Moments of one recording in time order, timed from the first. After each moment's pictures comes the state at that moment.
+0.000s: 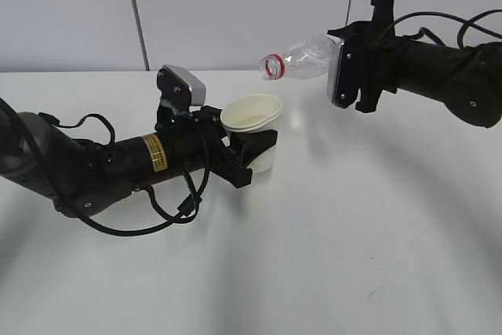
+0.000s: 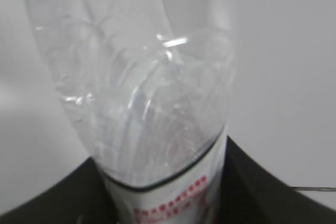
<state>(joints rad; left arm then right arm) -0.43 2.17 -0.99 0.68 -1.07 -0.41 0.11 1.99 -1.15 -0.55 -0.58 -1.03</state>
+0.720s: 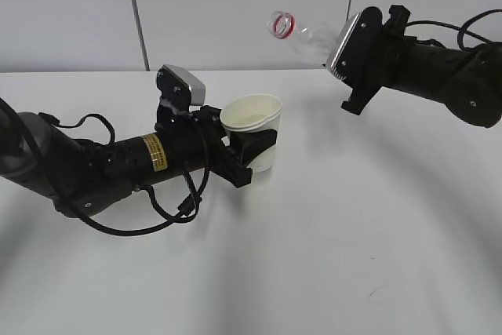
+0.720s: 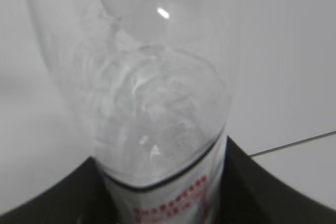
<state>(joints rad) -0.43 2.17 -0.99 0.68 -1.07 -0.41 0.11 1.99 -1.15 -0.55 -0.53 -0.58</state>
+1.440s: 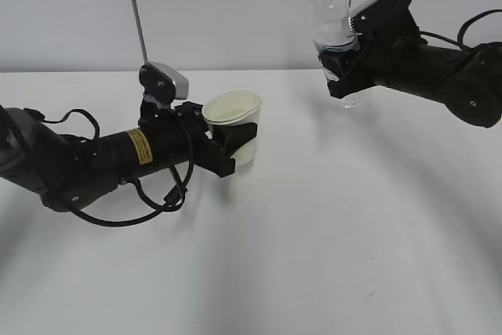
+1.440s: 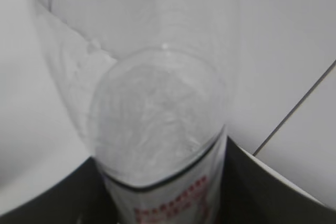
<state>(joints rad) -0.38 2.17 -0.99 0.67 -1.04 -0.41 0.11 1.99 -1.15 -0.54 -0.53 0.03</state>
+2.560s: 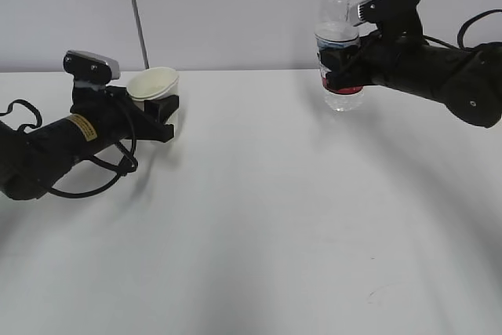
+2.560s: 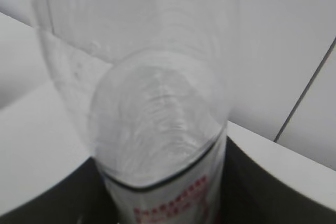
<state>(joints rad) -0.19 2.18 -0.99 0.46 -1.00 -0.27 0.11 1.99 -1.15 -0.54 -0.53 0.21</state>
